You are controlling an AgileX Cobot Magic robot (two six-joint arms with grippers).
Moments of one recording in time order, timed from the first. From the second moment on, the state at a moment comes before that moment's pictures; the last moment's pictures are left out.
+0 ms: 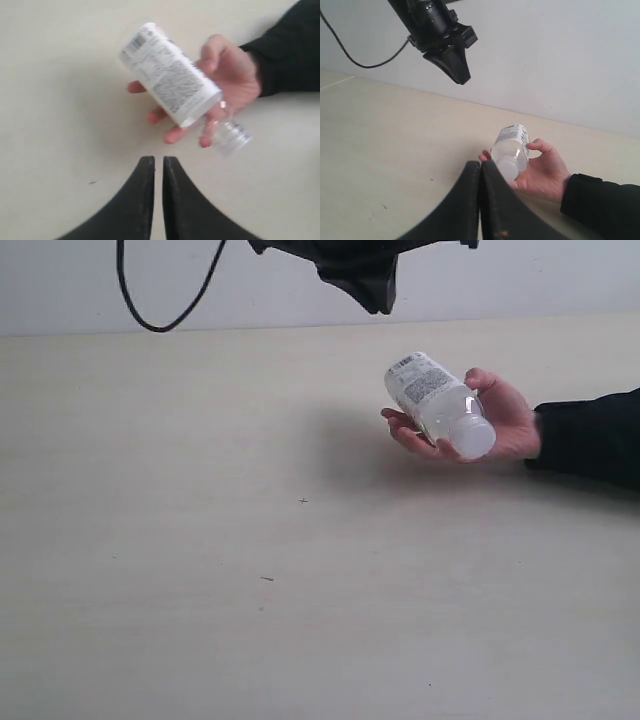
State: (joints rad) left arm -0.69 2.06 -2.13 0.04 1.21 -0.40; right arm 0.34 0.00 -0.44 0.23 0.71 -0.19
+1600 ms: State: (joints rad) left arm -0.91 0.63 -0.48 0.95 0.28 -1.42; right arm 0.34 0.00 -0.44 0.23 0.71 -0.19
